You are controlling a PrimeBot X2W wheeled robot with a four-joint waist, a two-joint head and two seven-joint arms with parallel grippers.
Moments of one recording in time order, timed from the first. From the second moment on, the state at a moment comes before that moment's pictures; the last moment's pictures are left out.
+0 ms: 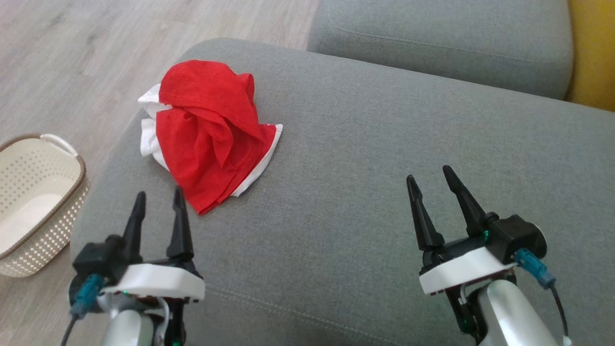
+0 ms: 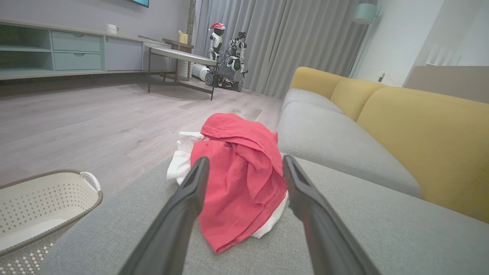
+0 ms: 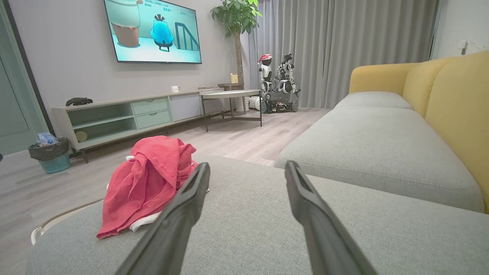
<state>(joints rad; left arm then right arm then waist) -0.03 0.05 -0.13 0.14 -0.28 0.04 -0.25 -0.13 -0.05 0.23 0.26 0.14 0.12 -0.25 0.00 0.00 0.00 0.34</state>
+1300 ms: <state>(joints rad) -0.70 0.20 0.10 0.71 -0.27 0.00 -0.18 -0.24 -0.05 0.03 0.01 0.01 0.12 -0.17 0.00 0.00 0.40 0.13</state>
